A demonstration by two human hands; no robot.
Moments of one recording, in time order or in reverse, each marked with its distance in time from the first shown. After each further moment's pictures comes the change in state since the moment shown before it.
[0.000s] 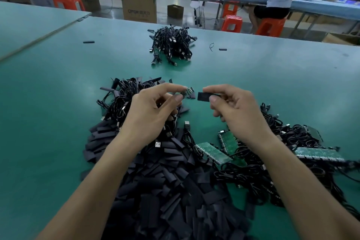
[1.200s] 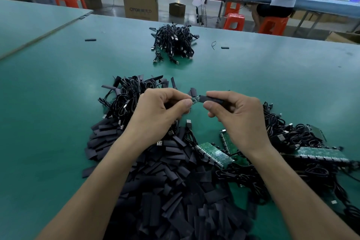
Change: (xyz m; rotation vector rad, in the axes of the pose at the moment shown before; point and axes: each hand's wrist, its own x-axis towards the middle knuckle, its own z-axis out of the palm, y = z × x) left_hand -0.002 0.005 0.005 -0.039 -0.059 -0.064; right_hand -0.009 0.010 0.012 0.026 0.128 -0.132
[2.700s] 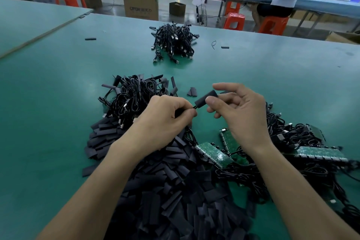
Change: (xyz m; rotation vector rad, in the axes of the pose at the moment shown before) left_hand -0.004 0.000 0.004 0.286 -0.151 0.039; right_hand 0.003 0.001 0.001 0.213 0.048 0.079
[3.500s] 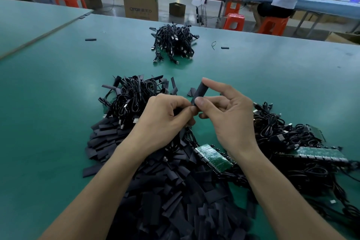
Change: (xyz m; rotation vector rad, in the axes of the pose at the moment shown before) left_hand 0.001 -0.001 0.004 -0.126 0.086 0.038; right_hand -0.009 -0.008 0.027 0.039 0.029 0.013
